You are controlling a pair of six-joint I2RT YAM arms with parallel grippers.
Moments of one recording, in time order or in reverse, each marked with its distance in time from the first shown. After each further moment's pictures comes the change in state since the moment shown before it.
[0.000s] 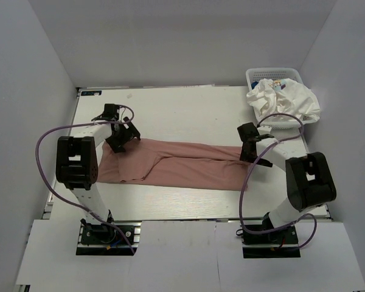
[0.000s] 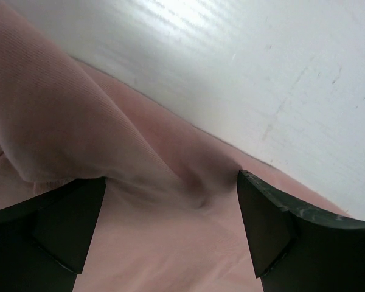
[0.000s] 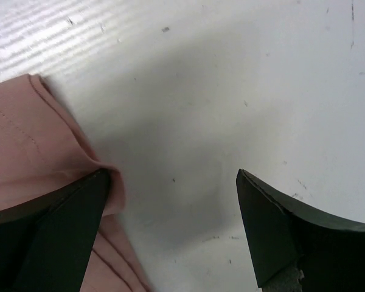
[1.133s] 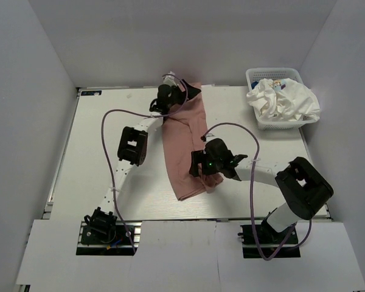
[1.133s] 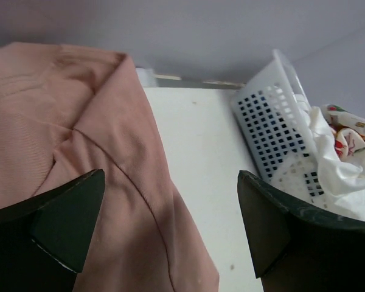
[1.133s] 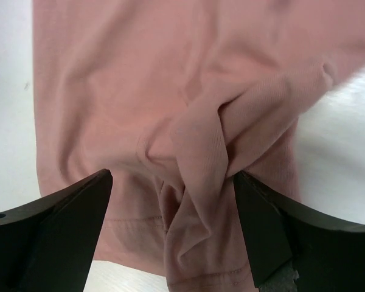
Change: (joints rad) left arm -0.289 1.096 1.309 0.830 0.340 -0.174; right arm 0.415 -0.059 -0.188 0.578 -0.671 -0.081
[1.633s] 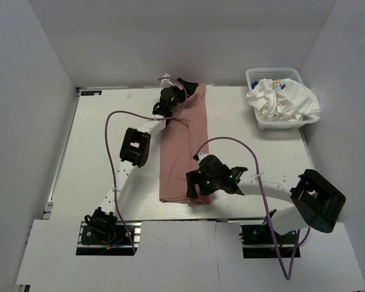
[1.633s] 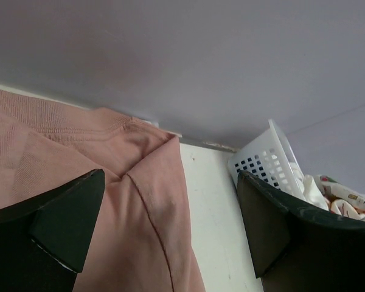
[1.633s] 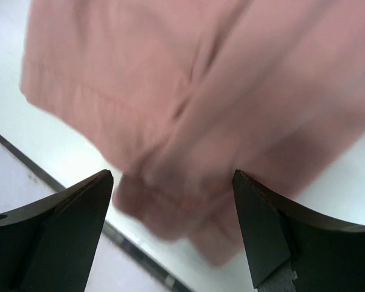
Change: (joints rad) left arm -0.060 0.026 -0.024 0.180 -0.303 -0.110; right arm 0.216 -0.132 -0.068 -0.140 -0.042 0.075
